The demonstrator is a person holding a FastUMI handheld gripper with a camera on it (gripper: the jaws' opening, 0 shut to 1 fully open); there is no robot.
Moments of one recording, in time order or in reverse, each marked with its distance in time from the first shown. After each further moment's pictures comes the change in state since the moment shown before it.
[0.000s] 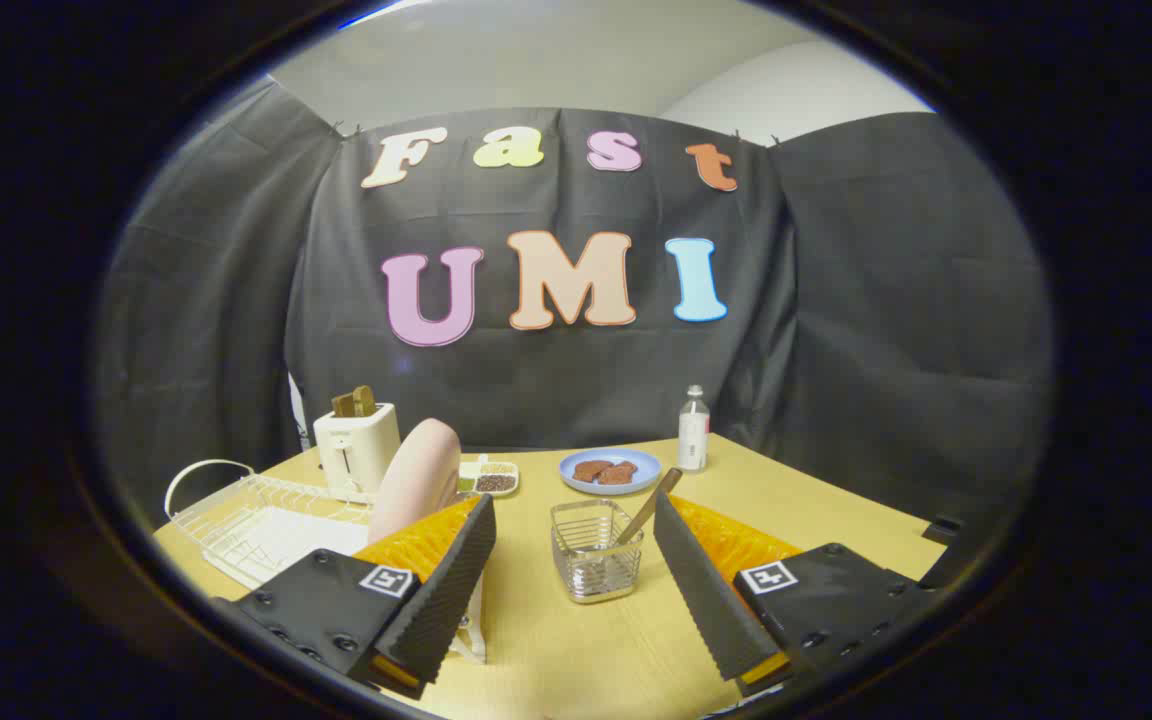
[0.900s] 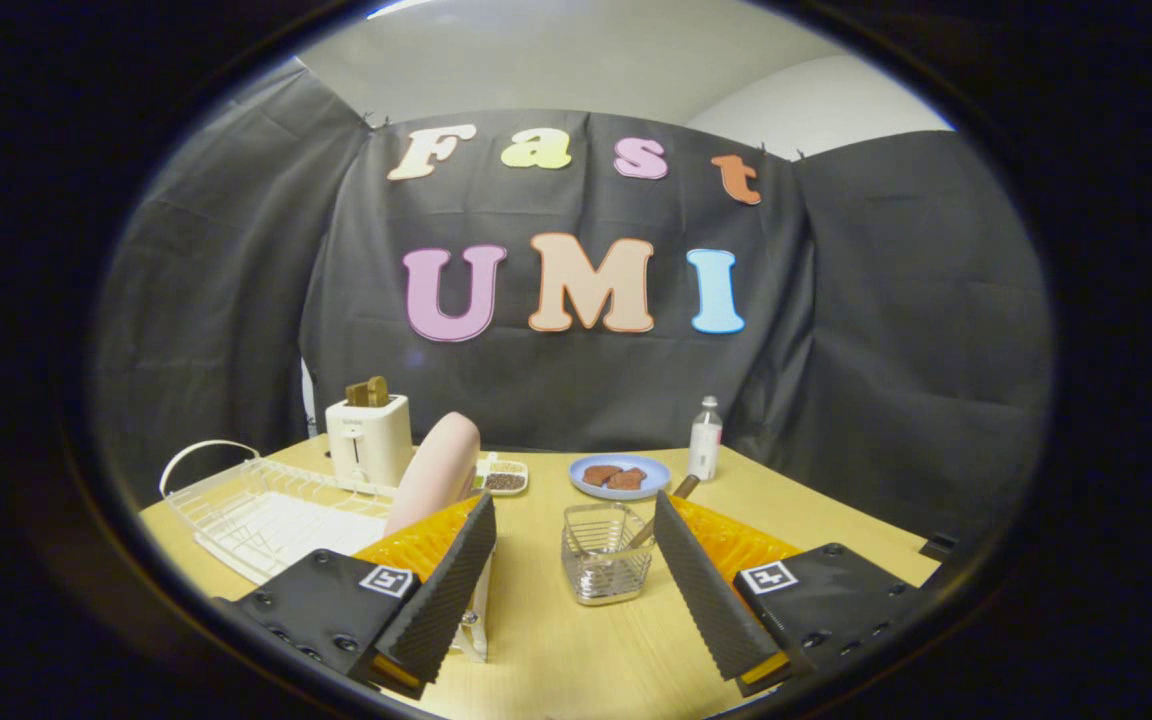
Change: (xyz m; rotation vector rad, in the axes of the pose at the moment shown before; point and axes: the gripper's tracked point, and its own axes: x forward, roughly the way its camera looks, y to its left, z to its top) arm -0.002 0.016 0.001 -0.064 -0.021 0.031
